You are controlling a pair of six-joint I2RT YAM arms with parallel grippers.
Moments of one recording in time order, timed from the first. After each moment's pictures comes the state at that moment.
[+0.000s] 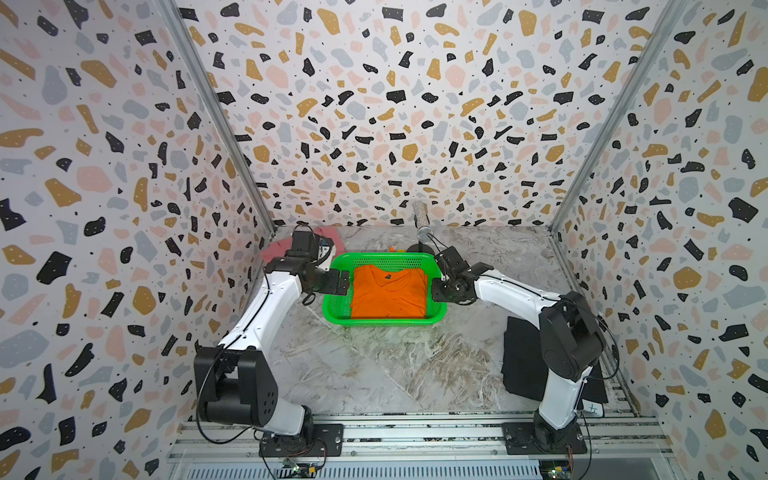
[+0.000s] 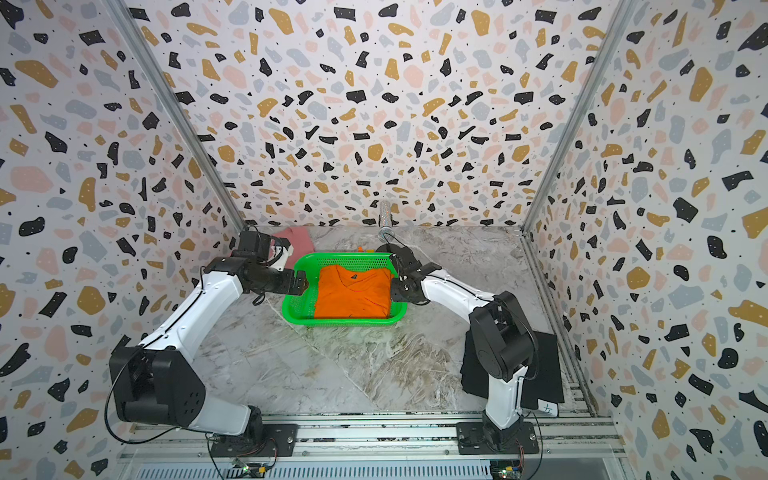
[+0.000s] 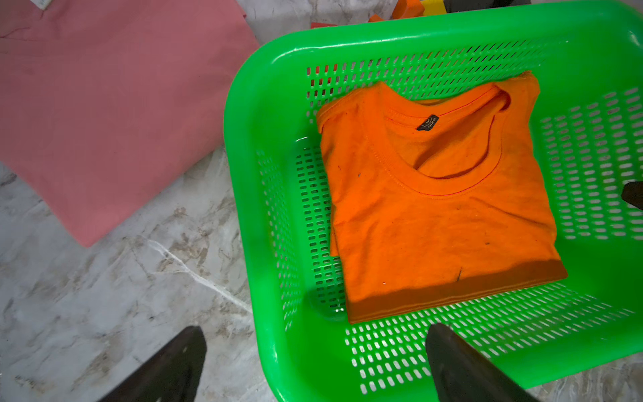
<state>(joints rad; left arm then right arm) -0.08 1.48 1.27 -0.83 0.17 0.05 0.60 1.84 1.38 -0.59 0.03 0.53</state>
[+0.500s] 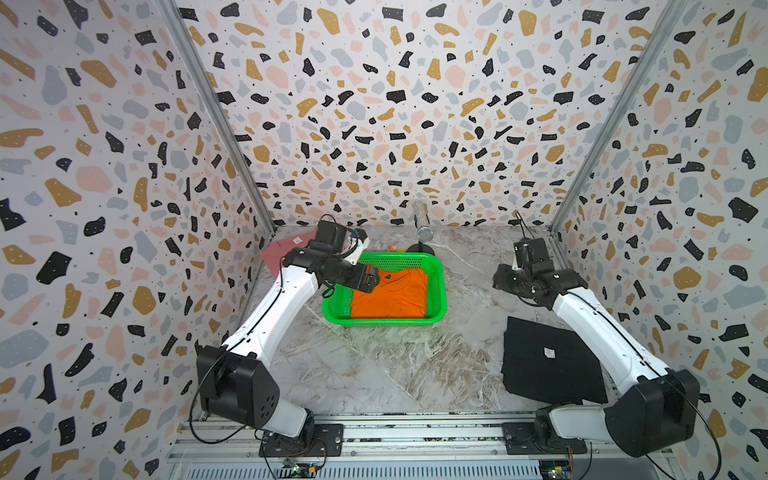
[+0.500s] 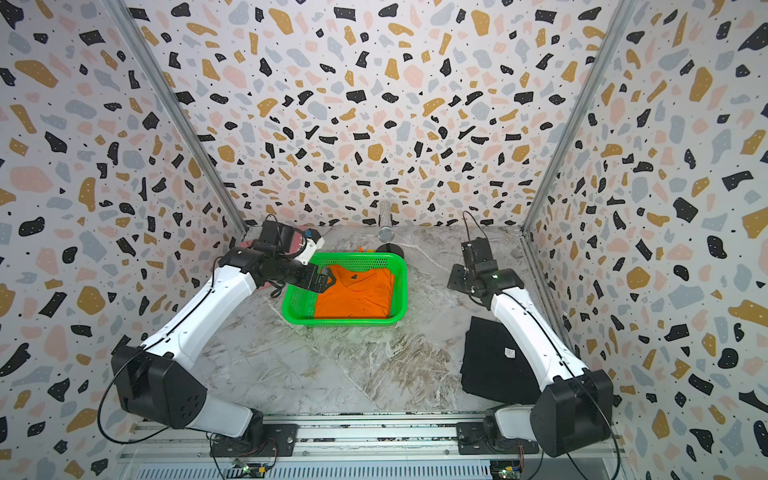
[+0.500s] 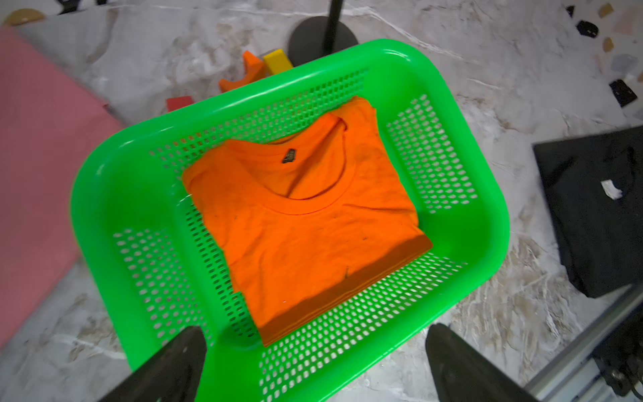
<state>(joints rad) -0.34 1.51 1.43 -0.89 0.28 0.08 0.24 1.31 1.11 -0.75 0.07 0.52</state>
